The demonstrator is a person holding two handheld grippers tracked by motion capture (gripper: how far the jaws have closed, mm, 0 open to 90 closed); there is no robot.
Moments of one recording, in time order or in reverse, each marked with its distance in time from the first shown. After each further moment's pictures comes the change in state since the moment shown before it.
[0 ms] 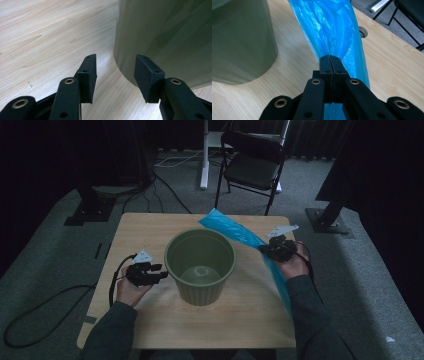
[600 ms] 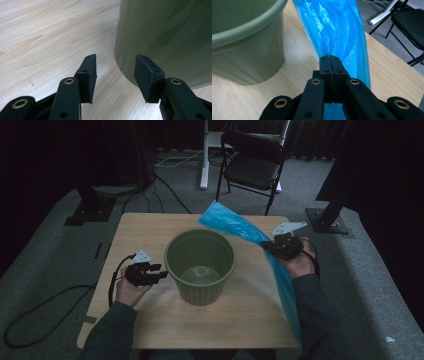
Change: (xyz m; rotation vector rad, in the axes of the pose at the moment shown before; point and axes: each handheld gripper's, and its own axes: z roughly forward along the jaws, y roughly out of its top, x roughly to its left) left arm 0.001 -0.001 -0.002 -0.006 0.004 -0.007; right arm 0.006 0.014 -0.035 -0.065 0.006 -0.068
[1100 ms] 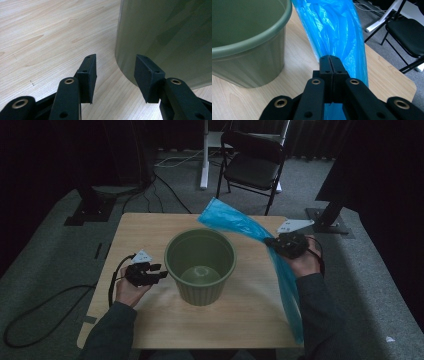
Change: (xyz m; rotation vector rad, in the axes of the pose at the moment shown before) left arm 0.000 0.000 0.000 -0.002 0.002 0.000; right arm 0.000 0.007 -0.021 -0.044 -0.013 -0.017
